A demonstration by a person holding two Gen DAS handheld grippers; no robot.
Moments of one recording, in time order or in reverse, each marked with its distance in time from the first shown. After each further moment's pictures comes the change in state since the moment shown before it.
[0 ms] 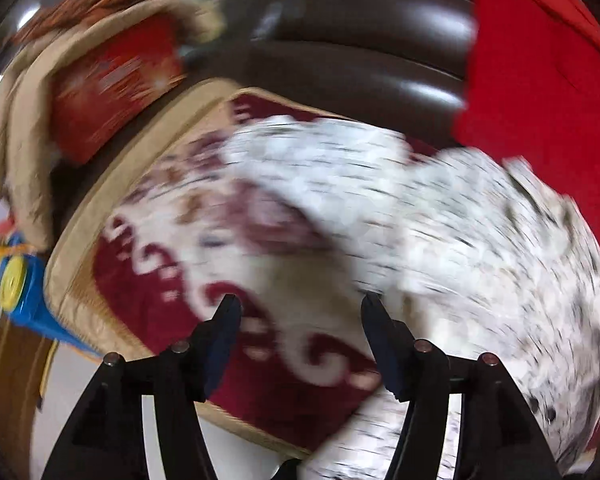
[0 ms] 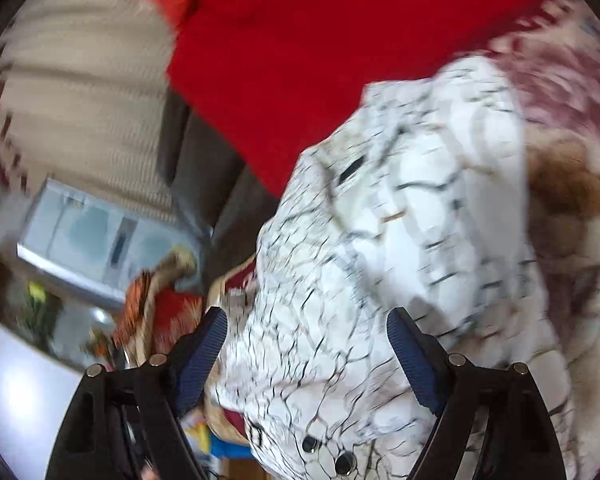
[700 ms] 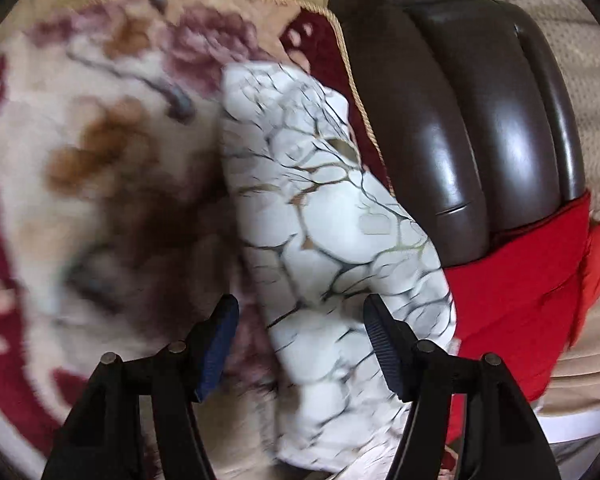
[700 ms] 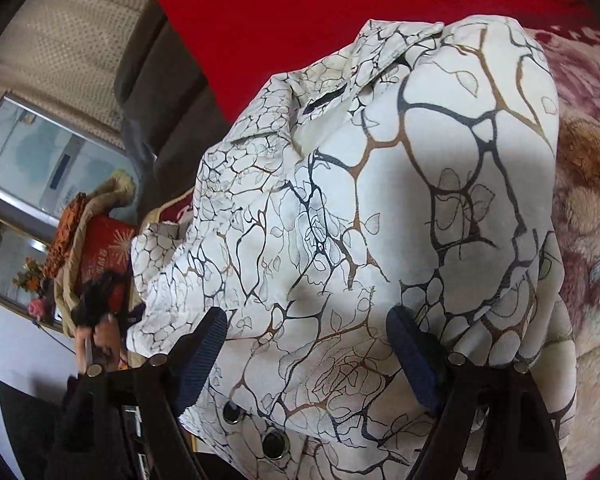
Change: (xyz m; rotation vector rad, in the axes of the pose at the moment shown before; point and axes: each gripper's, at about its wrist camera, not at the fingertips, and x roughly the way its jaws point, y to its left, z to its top) left arm 0.165 0.058 0.078 -0.715 0.257 -0.548; right arm 0.038 -0.008 -0.022 -0.143 0.182 -0.238
